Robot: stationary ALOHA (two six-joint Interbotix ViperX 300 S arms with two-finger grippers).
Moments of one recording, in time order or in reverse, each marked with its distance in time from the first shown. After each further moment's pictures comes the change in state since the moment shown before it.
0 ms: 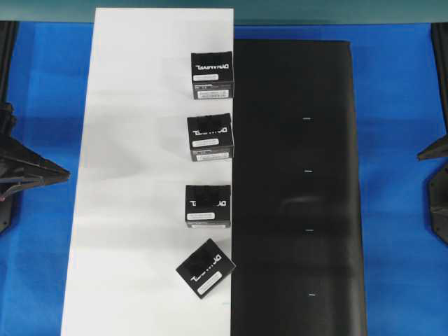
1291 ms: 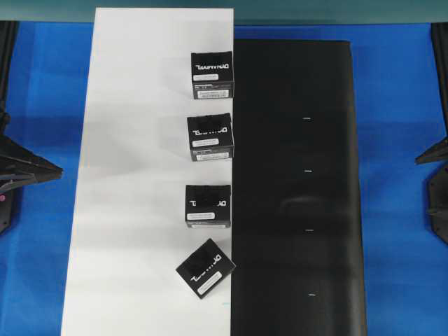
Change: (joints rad) left arm 0.000 -0.035 0.000 0.000 0.000 0.000; right arm 0.000 -0.046 0.063 0.002 0.006 -0.003
